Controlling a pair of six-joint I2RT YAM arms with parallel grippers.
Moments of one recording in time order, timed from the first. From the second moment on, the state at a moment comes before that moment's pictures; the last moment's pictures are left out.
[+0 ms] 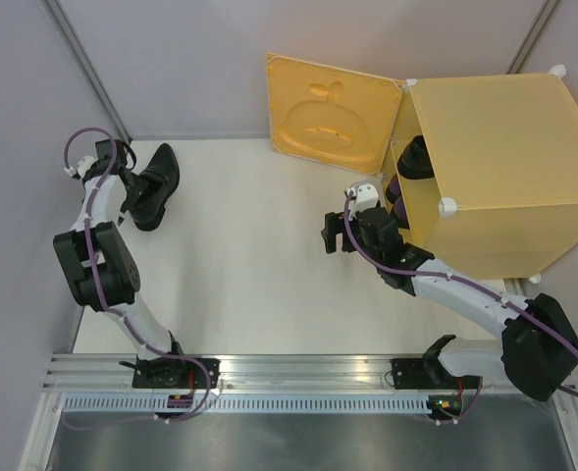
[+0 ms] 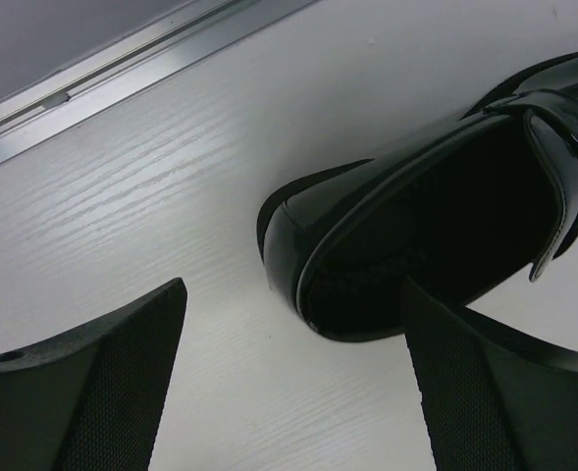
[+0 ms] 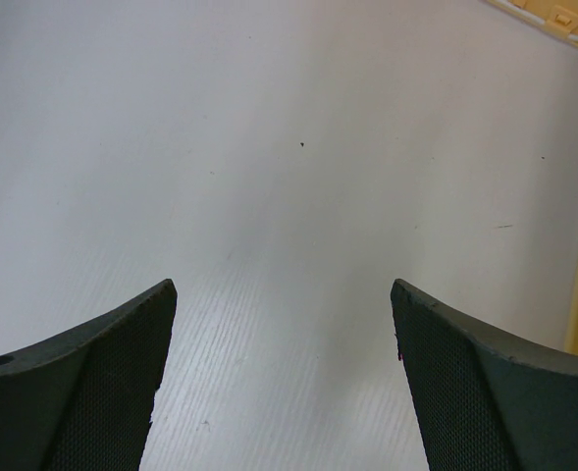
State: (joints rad) left arm 0.28 1.77 1.43 -0.65 -0.39 -0.76; right arm 0.67 1.25 0.72 0.09 0.21 0.25
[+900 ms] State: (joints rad) left arm 0.30 1.89 1.45 -0.73 -0.23 -0.66; right arm 0.67 1.20 0.72 0.08 0.18 0.27
